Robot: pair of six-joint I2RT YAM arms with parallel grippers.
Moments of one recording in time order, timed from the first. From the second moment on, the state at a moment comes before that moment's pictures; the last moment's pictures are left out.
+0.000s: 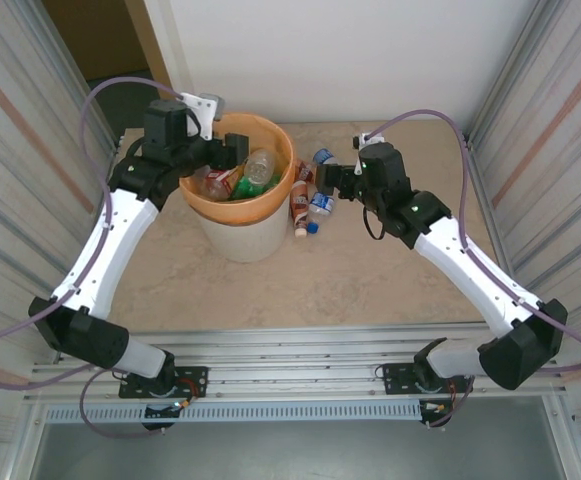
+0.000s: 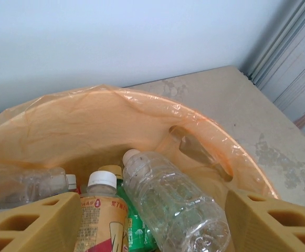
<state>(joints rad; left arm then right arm) -0.34 1.47 1.65 -0.61 0.18 -0.10 0.57 1.33 1.33 -0.49 0.21 0.41</state>
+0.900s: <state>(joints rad) -0.39 1.65 1.70 -0.75 0.07 -0.03 0.42 1.73 1.51 -0.54 0.07 0.53</state>
